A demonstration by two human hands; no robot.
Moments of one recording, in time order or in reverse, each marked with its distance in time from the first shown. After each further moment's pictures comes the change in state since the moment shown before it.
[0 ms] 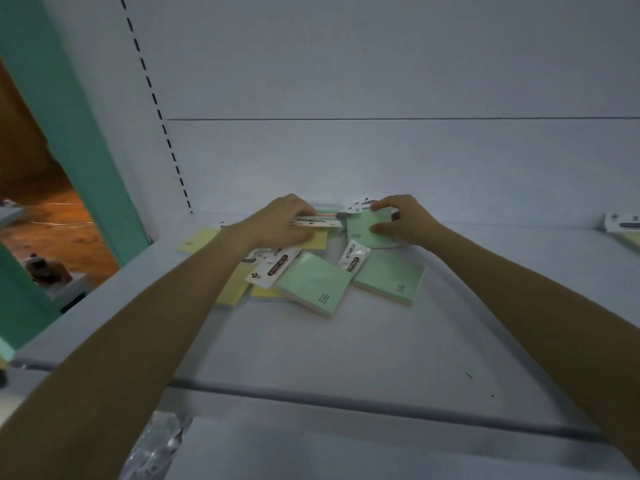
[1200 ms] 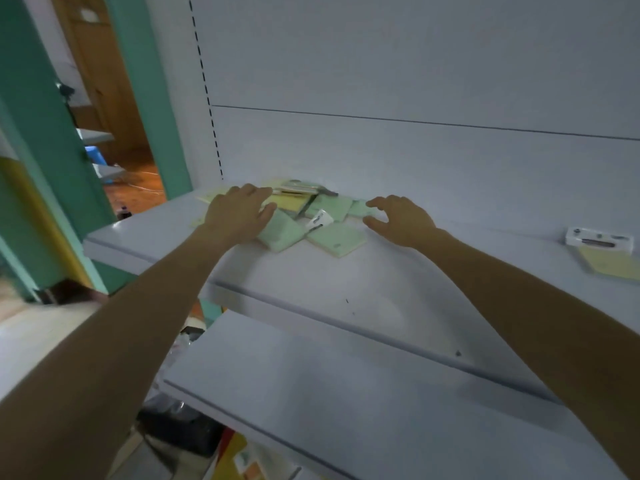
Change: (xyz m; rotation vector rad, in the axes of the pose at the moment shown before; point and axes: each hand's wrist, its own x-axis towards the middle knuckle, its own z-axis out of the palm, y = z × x) left_hand -0.094 0.119 0.020 0.430 0.288 -0.585; right_hand -0.078 0.024 -0.064 -0.439 -0.146 -0.243
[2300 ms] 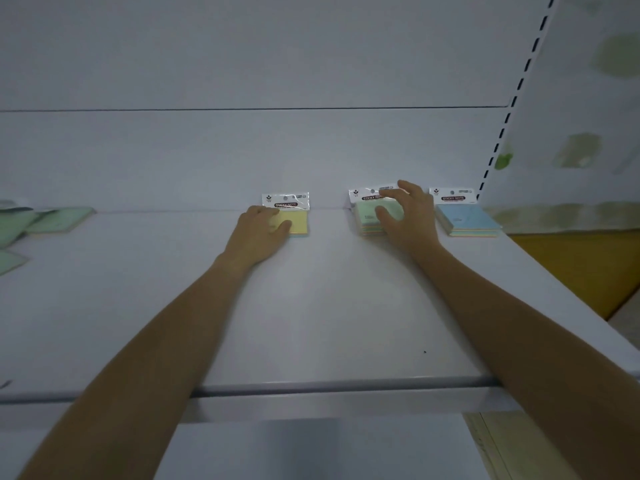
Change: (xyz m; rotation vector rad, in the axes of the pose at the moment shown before) left_hand -0.007 0.499 0.071 -0.609 -0.188 0.220; right_hand -0.251 0.398 -0.128 0.194 0.537 0.463
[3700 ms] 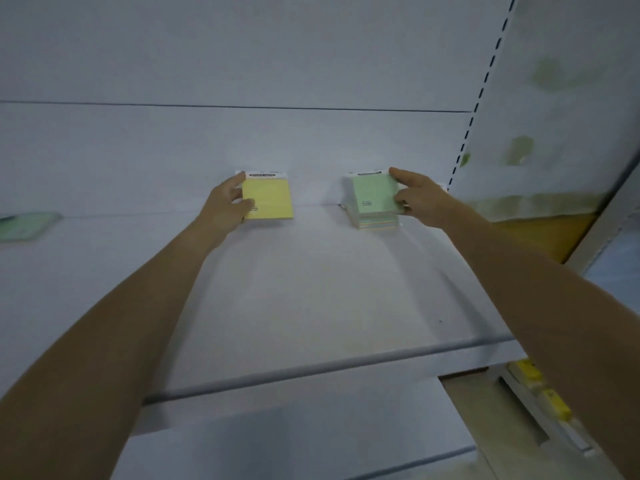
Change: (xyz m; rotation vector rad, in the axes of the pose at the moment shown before) left_hand 0.027 -0.034 -0.044 -0.775 -0.088 -0.009; right_hand 0.013 -0.025 -0.037 0.530 -0.213 0.453
